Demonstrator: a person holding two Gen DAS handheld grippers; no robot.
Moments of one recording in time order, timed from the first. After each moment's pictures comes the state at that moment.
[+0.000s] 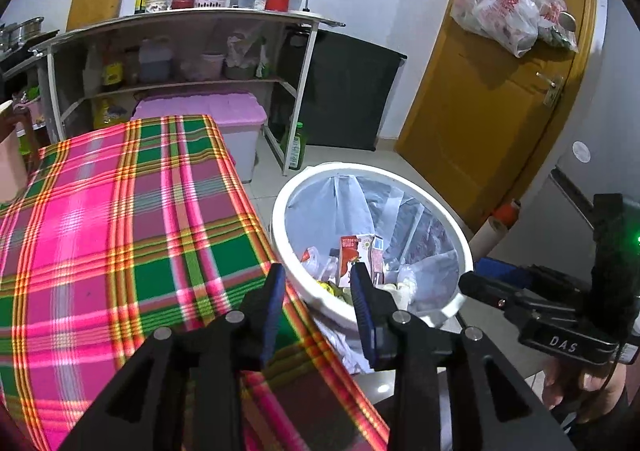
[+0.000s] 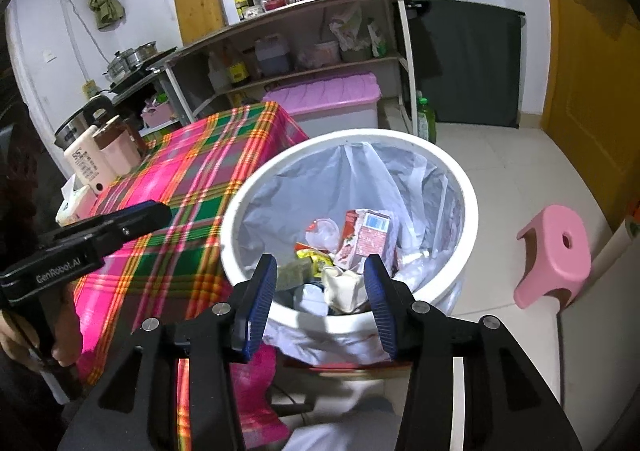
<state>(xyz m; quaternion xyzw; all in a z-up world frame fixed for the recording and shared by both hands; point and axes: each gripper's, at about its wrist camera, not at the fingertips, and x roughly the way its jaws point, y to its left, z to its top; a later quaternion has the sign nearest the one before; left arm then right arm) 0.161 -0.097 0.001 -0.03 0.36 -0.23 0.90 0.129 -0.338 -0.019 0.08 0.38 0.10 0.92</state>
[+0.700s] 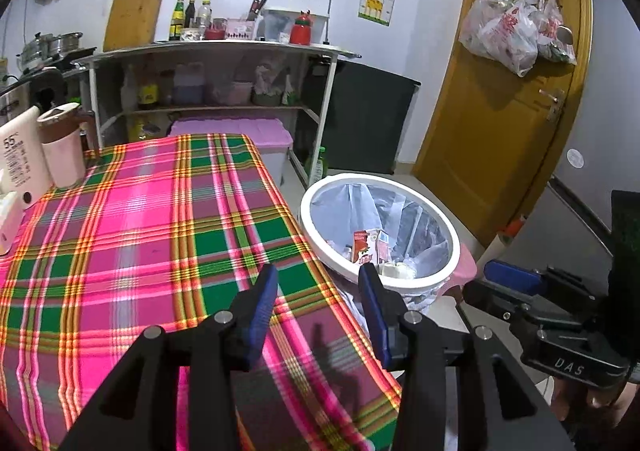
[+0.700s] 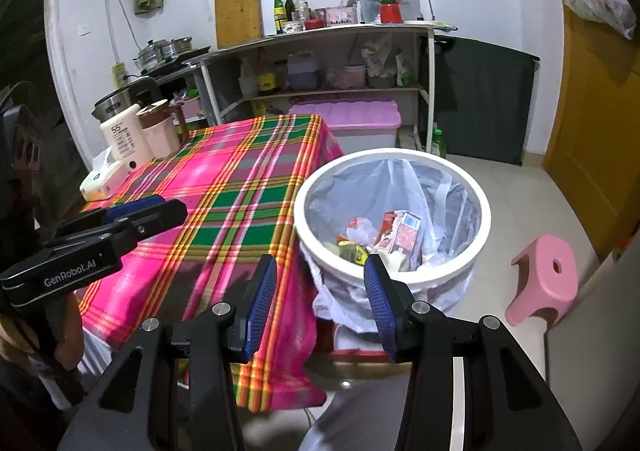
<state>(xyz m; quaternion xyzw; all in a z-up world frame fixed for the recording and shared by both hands) 0.084 -0.065 0.020 -0.04 0.32 -0.18 0.93 0.054 -0.283 0.010 0.03 0.34 0.12 0.93</state>
